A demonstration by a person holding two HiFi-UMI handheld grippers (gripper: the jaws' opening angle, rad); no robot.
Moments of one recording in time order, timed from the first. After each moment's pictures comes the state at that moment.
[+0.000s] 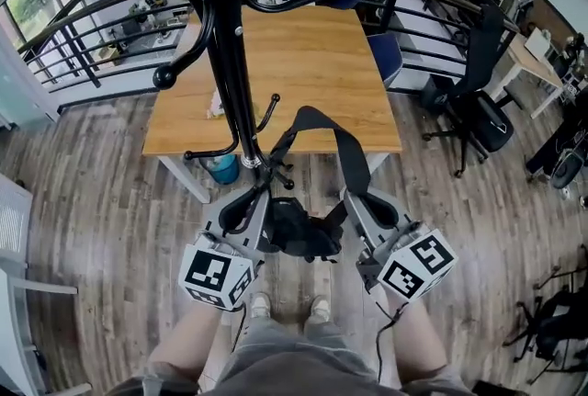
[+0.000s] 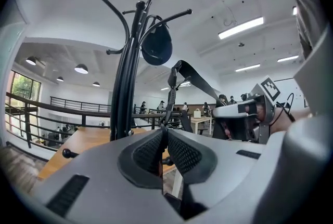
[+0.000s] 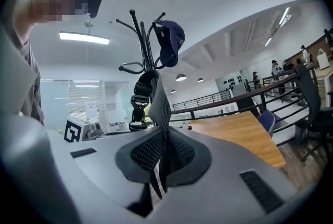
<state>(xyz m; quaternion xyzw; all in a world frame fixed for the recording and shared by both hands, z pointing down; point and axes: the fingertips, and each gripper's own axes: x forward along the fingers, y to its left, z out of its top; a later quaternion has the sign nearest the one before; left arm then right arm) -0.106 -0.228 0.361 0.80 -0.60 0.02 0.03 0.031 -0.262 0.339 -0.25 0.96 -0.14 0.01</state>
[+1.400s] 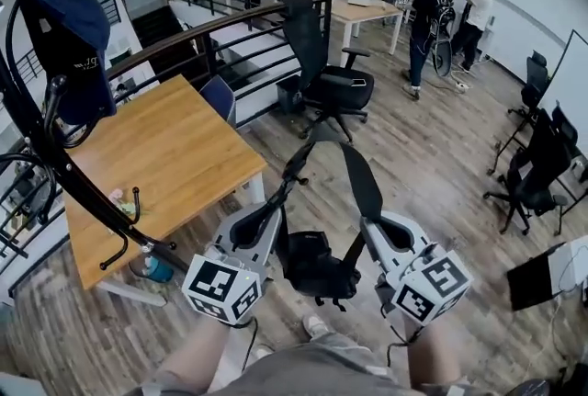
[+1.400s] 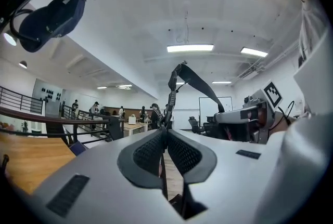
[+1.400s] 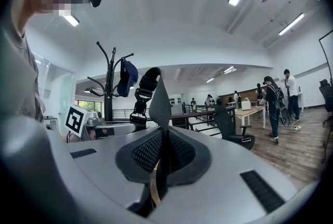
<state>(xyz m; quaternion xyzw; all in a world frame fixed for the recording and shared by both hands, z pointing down) 0.156 -0.228 0.282 0.96 -0.27 -0.01 0.02 0.283 -0.152 0.267 -0.58 0.81 -0.07 0.00</state>
